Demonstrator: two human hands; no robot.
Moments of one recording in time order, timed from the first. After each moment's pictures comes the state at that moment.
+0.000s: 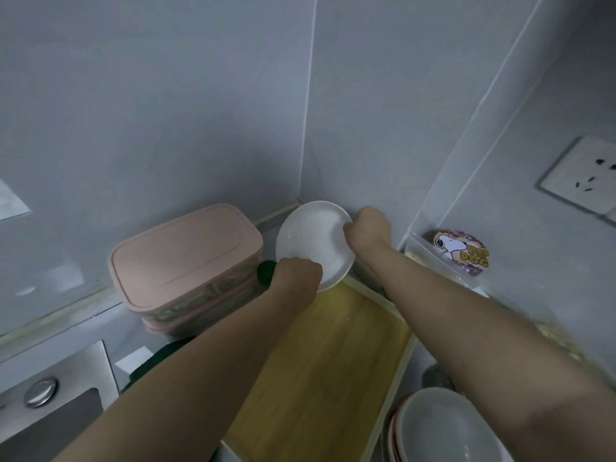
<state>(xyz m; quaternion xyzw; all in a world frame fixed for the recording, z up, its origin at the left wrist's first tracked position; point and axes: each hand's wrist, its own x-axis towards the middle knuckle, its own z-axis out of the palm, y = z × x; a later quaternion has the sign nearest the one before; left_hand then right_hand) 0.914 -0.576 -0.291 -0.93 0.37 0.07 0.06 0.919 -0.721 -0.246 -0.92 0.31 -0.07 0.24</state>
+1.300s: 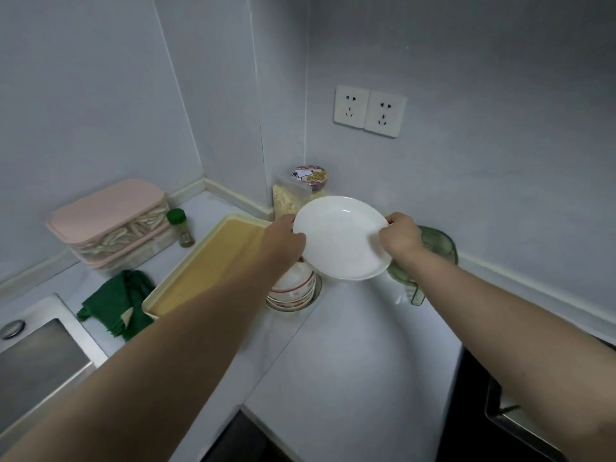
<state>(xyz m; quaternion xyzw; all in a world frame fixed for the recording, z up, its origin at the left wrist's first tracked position) 0.624 -0.636 -0.204 -0.83 0.20 0.18 -0.49 0.518 -0.814 -0.206 -0.80 0.45 -0.17 0.35</state>
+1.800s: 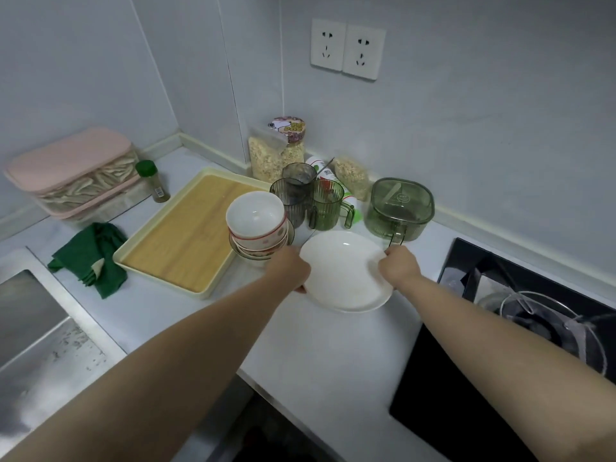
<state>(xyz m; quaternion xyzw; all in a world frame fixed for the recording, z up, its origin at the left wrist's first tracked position) 0.520 -0.639 -0.288 -0.87 0.17 0.32 -0.33 0.406 -0.812 -0.313 -0.80 0.49 -0.01 0.34</state>
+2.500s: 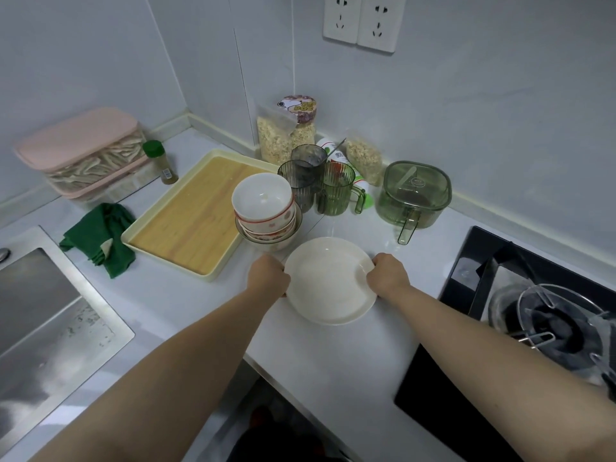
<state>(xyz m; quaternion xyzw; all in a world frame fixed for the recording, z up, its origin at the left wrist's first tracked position) 0.530 -0.602 -0.344 -0.90 0.07 0.29 -0.31 0.409 -0.780 -0.351 -0.84 0.44 0.06 0.32</state>
